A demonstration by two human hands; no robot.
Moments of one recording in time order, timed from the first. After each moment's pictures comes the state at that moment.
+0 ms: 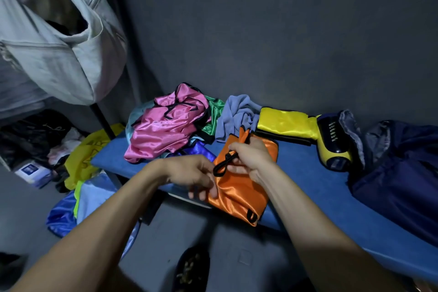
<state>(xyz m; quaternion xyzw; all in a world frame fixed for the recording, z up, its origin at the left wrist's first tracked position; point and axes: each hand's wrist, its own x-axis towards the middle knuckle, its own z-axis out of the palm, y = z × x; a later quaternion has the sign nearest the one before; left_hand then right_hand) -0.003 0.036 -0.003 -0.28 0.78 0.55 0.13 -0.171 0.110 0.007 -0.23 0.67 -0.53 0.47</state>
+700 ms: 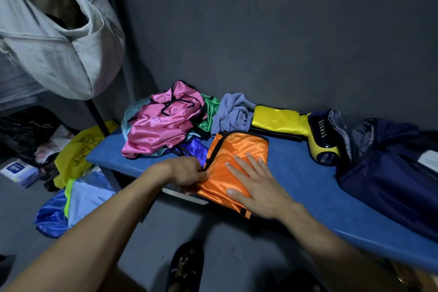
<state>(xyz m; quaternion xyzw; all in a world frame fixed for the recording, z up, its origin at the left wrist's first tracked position) -0.002 0.037 -0.019 -0.40 0.85 0.31 0.18 -0.208 0.181 -0.076 -0.74 0.67 -0.05 0.08</state>
